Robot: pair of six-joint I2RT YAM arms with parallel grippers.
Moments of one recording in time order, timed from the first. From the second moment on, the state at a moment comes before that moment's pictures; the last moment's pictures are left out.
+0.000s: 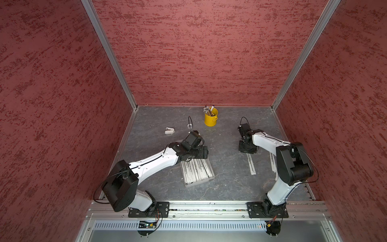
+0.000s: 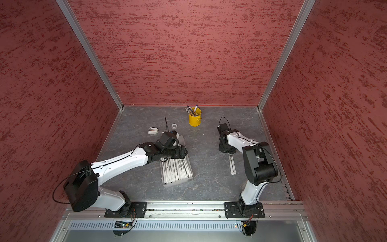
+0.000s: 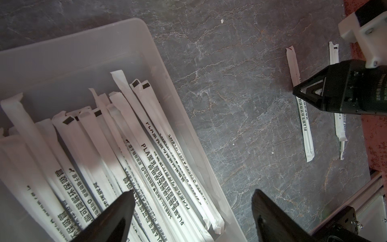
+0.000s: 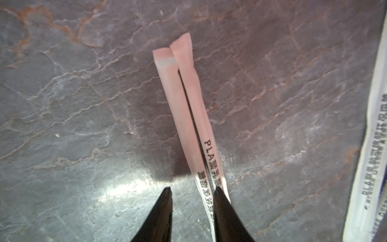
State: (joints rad) left arm -0.76 1.45 0.97 -0.45 0.01 -0.66; right arm 0.24 1.75 1.07 -0.72 0.21 0.48
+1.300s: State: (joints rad) left arm -0.71 1.45 1.15 -0.53 -0.03 -0.67; right arm 0.38 1.74 1.10 -0.71 -0.02 0.59
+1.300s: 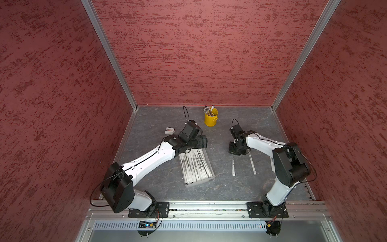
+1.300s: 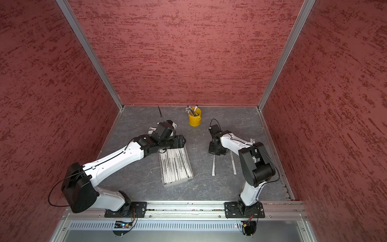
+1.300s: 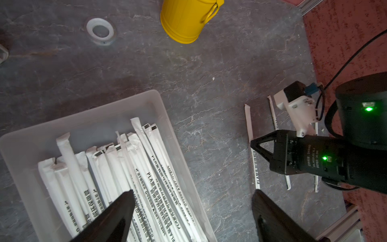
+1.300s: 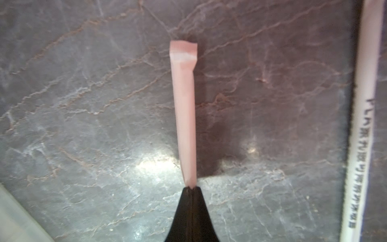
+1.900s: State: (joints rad) left arm -0.61 1.12 1.04 -0.68 -0.10 -0.66; right arm 0.56 1.52 1.27 -0.83 0.00 0.55
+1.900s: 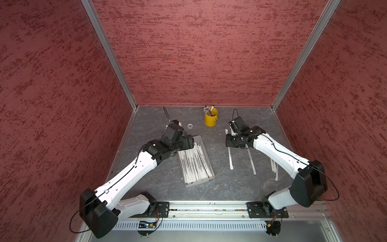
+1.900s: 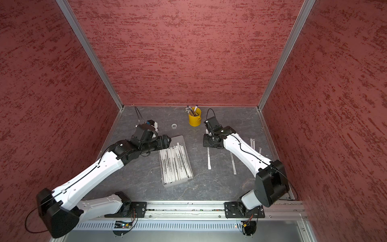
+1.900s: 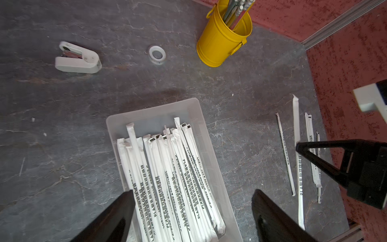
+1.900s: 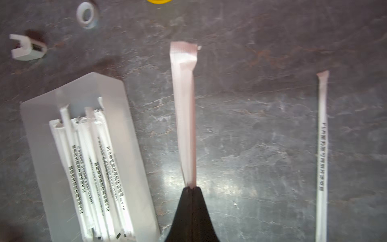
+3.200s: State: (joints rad) left arm -0.51 1.02 0.84 -0.75 -0.07 -0.66; right arm 0.87 1.87 1.39 -0.63 0.04 0.71
